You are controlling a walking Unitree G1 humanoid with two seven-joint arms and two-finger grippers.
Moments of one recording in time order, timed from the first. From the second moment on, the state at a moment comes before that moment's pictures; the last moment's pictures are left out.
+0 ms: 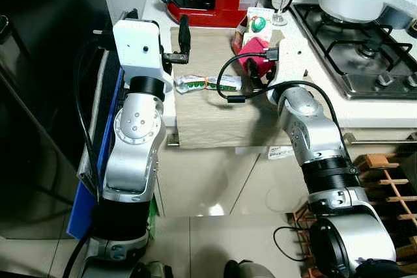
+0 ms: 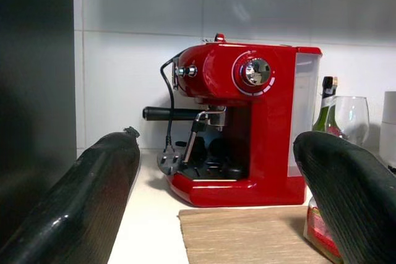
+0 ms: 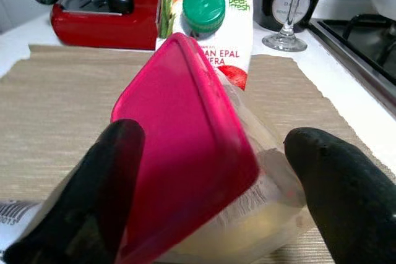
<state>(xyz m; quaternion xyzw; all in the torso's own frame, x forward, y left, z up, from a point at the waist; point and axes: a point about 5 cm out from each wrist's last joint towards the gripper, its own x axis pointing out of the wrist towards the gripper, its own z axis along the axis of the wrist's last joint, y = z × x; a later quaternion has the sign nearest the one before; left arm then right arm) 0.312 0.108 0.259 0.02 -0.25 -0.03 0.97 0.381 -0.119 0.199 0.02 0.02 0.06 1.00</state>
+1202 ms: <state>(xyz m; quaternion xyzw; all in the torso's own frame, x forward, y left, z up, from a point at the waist) 0.324 0.102 0.255 0.04 -0.23 -0.05 0.97 0.349 -0.149 0.257 -0.10 -0.24 -0.01 0.97</state>
